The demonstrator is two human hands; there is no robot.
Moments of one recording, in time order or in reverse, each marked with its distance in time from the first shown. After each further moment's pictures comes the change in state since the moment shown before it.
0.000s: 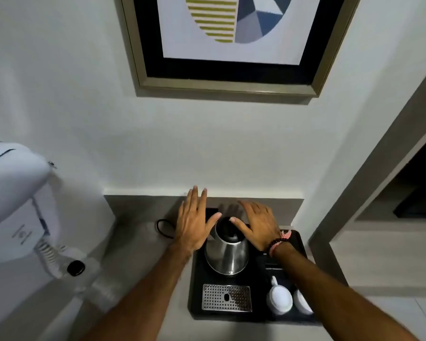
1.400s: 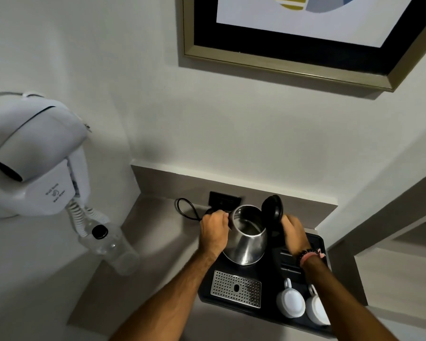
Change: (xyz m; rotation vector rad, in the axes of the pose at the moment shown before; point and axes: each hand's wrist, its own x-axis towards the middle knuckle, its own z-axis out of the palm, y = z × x) left_hand -0.033 0.014 0.022 -0.327 0.075 -0.458; right_hand -0.004 0.024 0.025 0.905 -0.002 0.308
